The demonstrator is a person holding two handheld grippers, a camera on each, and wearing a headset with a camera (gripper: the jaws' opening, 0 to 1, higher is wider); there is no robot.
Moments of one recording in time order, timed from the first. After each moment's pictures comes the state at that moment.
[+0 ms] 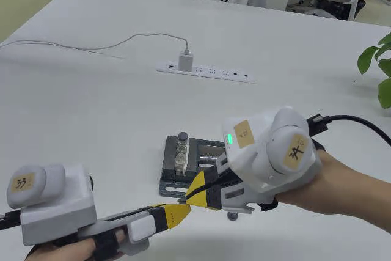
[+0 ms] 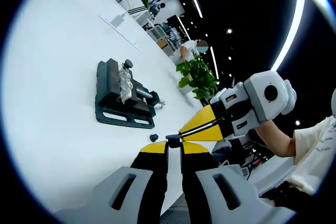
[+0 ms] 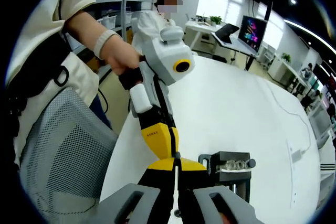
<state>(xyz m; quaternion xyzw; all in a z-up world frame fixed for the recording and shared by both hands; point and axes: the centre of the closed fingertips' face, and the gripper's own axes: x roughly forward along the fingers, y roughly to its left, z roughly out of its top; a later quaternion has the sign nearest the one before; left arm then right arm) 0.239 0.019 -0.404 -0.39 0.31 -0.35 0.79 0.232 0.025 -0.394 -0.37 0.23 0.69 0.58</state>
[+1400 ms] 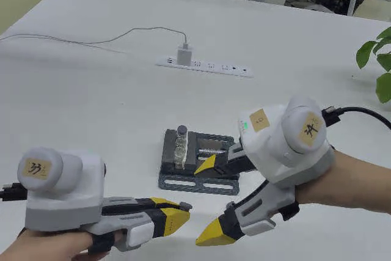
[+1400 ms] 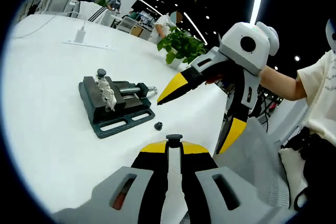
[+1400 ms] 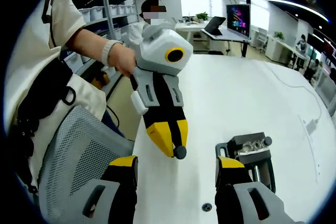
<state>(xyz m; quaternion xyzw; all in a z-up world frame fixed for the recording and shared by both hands) 0.227 0.014 -0.409 -0.15 0.31 -0.45 0.82 0.217 0.009 -0.395 -0.28 0.31 0.69 0.59</state>
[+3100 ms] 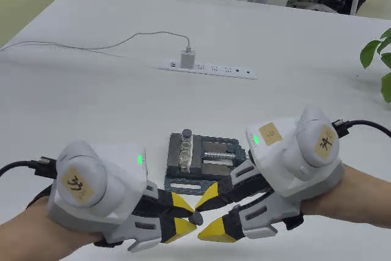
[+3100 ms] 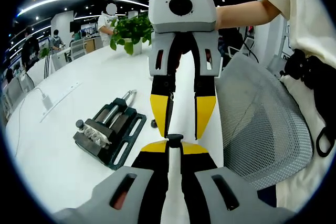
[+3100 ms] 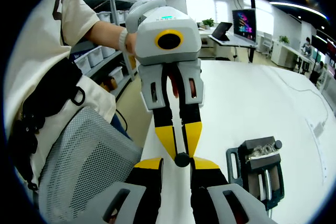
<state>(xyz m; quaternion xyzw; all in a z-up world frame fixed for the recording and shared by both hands) 0.214 0.001 -0.400 0.14 0.24 -0.57 0.77 0.199 0.011 -0.397 -0.25 0.29 0.72 0.58</state>
